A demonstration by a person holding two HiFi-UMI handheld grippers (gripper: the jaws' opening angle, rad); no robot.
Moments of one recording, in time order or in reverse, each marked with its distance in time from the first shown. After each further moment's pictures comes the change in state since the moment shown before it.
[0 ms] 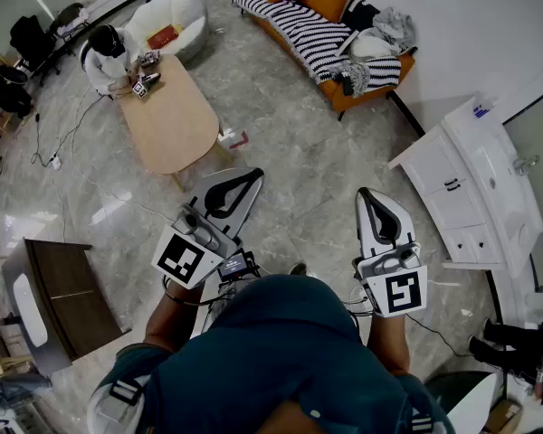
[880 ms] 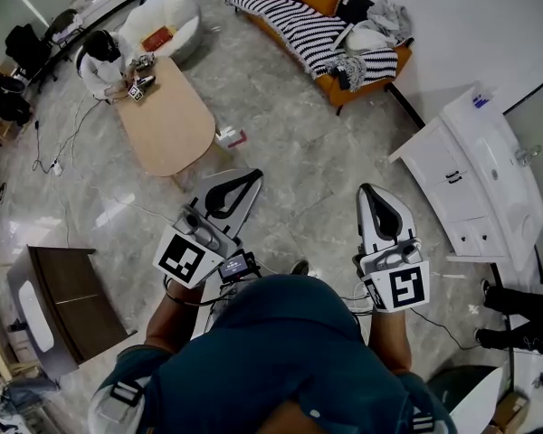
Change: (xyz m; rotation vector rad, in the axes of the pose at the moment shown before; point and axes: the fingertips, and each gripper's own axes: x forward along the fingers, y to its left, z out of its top) left arm 0.021 -0.010 -0.016 -0.013 0.039 -0.018; right arm -0.007 -0.028 -0.015 0.058 -0.026 -0.030
